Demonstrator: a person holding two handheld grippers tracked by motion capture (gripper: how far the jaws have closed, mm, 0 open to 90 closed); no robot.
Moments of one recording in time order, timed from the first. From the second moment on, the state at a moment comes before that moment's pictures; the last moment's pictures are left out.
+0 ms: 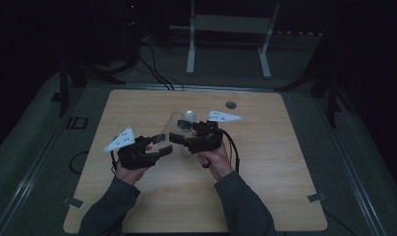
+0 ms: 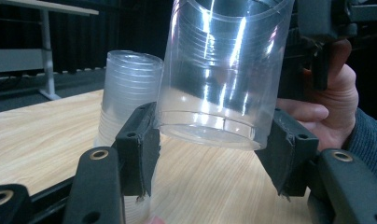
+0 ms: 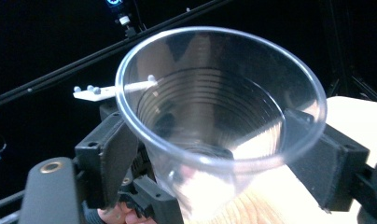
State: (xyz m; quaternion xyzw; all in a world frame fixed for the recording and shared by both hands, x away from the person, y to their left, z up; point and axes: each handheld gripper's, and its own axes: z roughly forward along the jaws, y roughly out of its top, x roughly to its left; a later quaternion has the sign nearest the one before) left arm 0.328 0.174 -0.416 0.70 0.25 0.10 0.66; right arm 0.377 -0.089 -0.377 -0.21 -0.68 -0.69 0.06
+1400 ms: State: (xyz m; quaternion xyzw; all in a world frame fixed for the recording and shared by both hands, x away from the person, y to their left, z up) left arm 0.322 0.156 -0.403 0.78 0.26 0.16 0.55; right arm 0.366 -0.088 -0.360 -0.20 -0.77 -0.60 -0.06
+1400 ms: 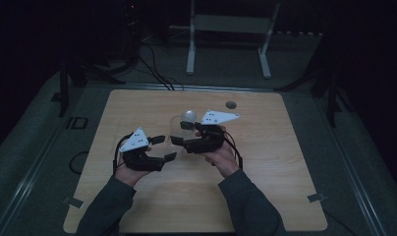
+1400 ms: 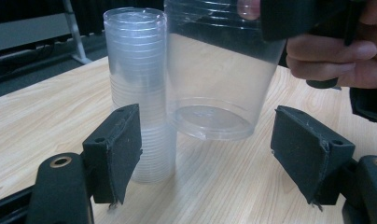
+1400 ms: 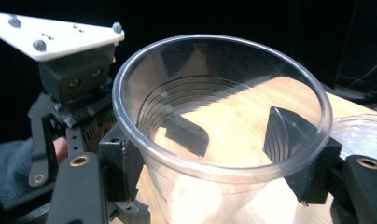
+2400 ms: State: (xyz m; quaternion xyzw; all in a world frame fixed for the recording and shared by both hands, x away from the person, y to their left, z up) left arm 0.321 0.147 -0.408 0.77 0.25 0.15 0.56; right arm 0.355 -0.072 -0.361 -0.17 -0.80 -0.57 -0.07
